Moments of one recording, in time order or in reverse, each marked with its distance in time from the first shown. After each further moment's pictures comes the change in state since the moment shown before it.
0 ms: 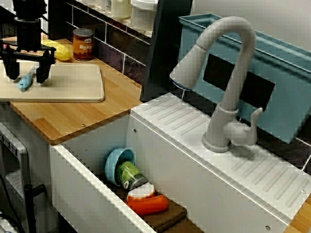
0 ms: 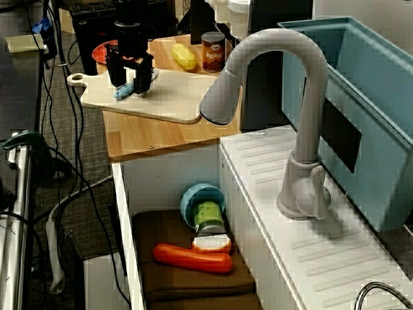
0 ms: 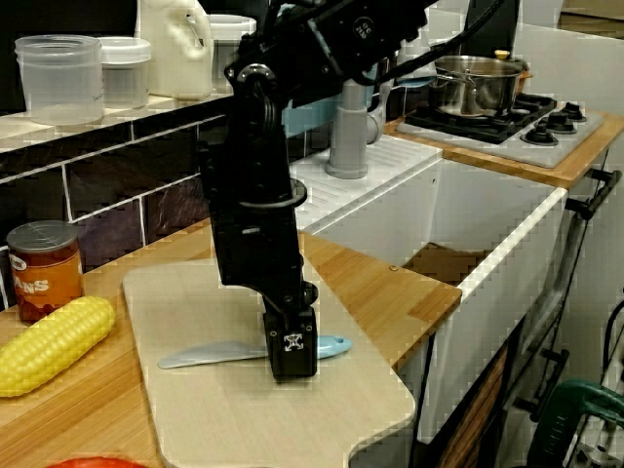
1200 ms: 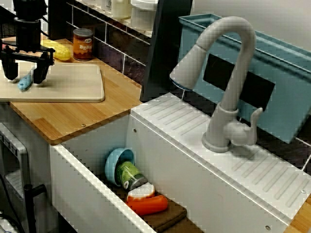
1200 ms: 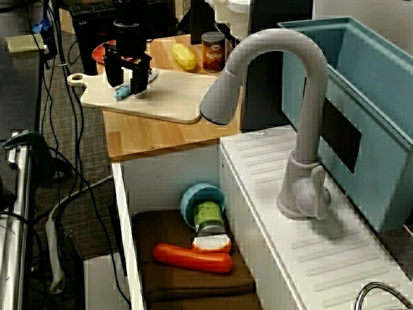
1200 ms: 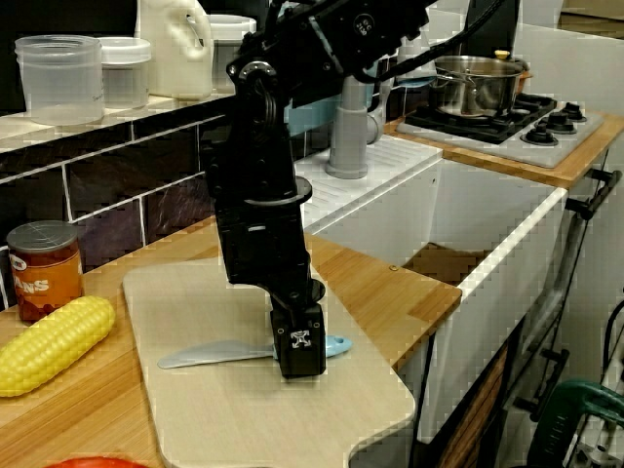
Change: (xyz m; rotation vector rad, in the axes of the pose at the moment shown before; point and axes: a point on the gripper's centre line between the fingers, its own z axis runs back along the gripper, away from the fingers) arm -0.005 0.003 0.003 0.023 0.021 -0.010
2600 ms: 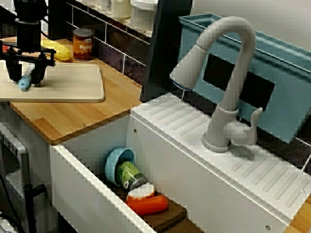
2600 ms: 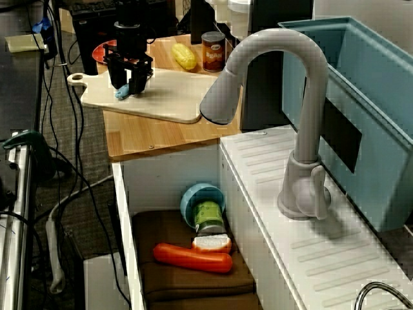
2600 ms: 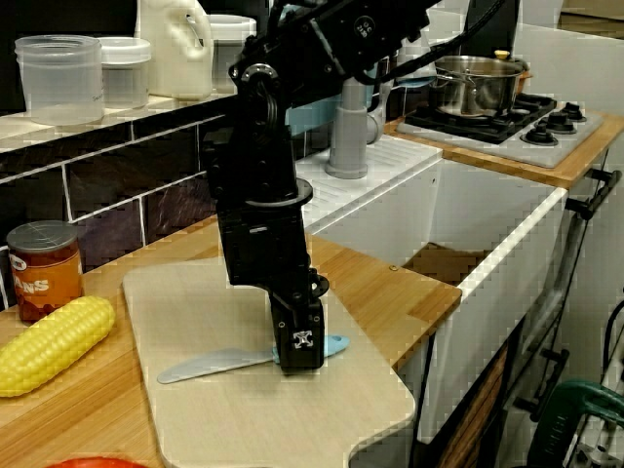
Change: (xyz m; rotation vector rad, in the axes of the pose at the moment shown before) arm 0.000 -0.002 -0.002 0.005 -0.010 0.028
